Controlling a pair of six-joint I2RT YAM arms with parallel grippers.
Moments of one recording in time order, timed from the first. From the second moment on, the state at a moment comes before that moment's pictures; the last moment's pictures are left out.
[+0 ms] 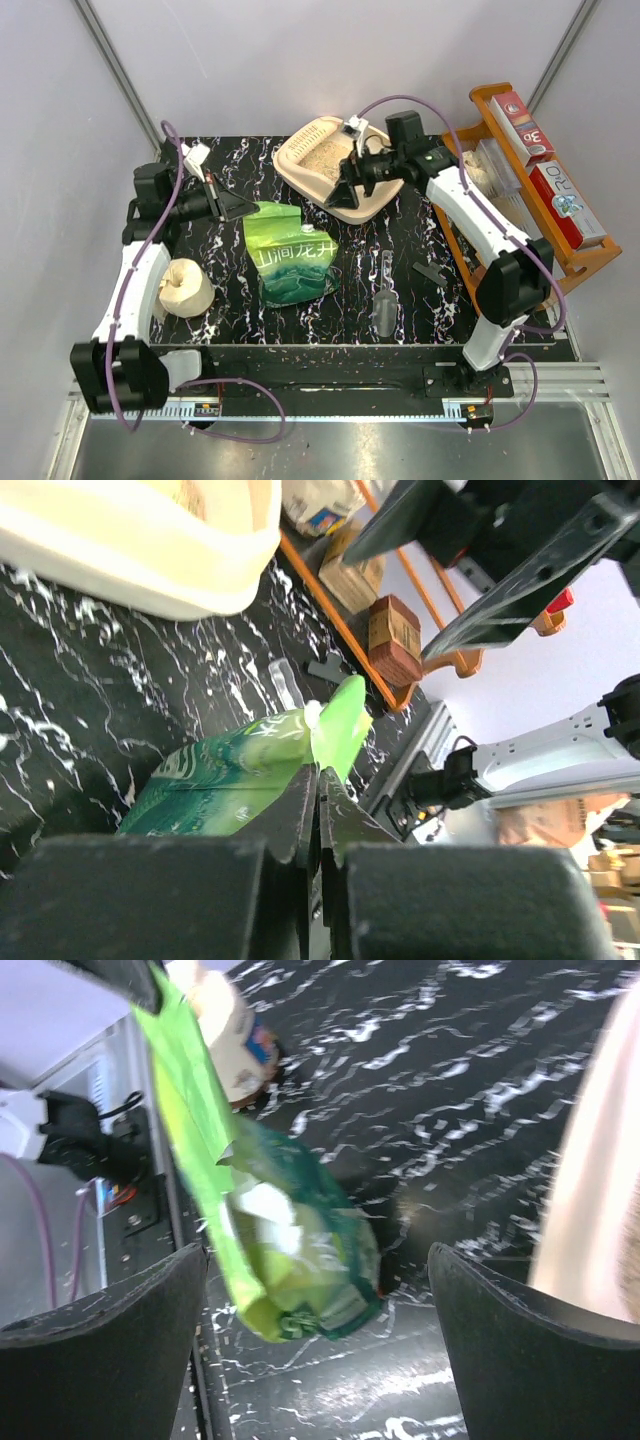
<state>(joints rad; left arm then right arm) 0.07 1.21 1.02 -0.27 1.07 -0.47 0.43 1.75 1.69 -0.56 -0.87 -0.11</state>
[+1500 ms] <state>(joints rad) -0.04 1.36 1.50 -0.93 0.91 0.78 0.71 2.17 2.29 -0.69 -0.94 -0.31</state>
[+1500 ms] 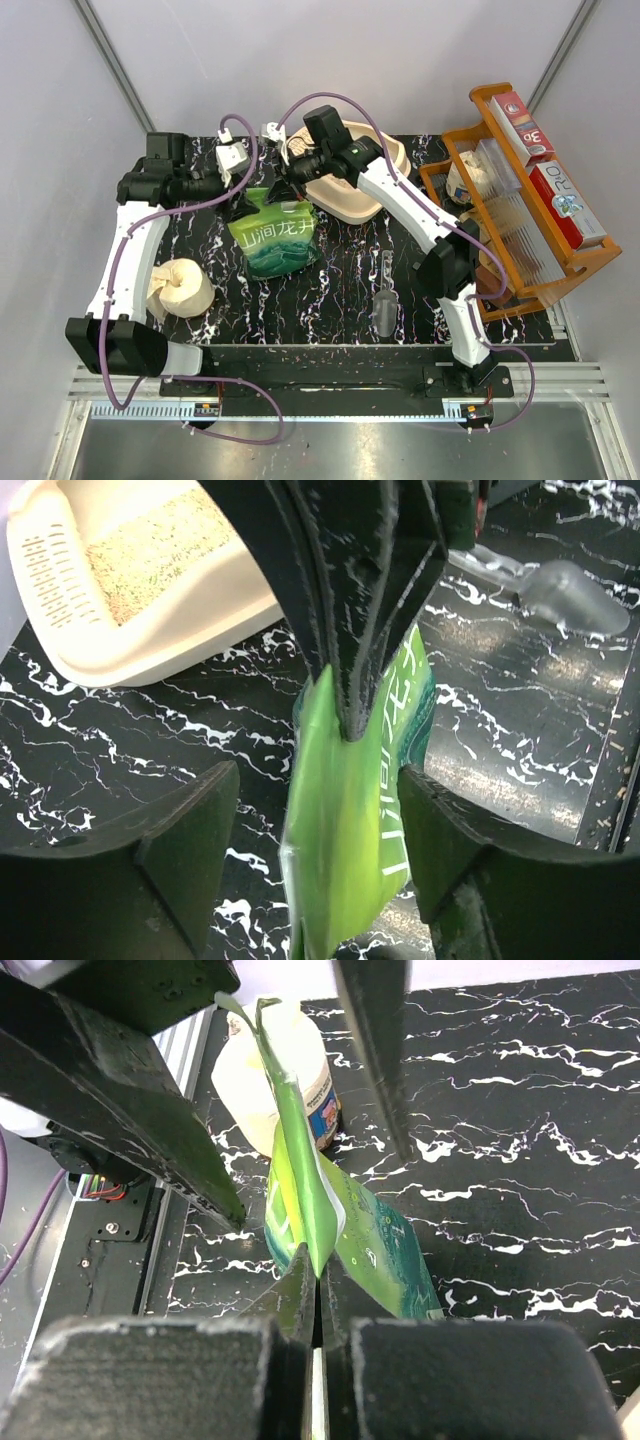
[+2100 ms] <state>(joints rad) -0.09 1.20 1.24 -0.72 0.81 0.62 0.70 2.01 2.22 -0.69 -0.50 0.00</state>
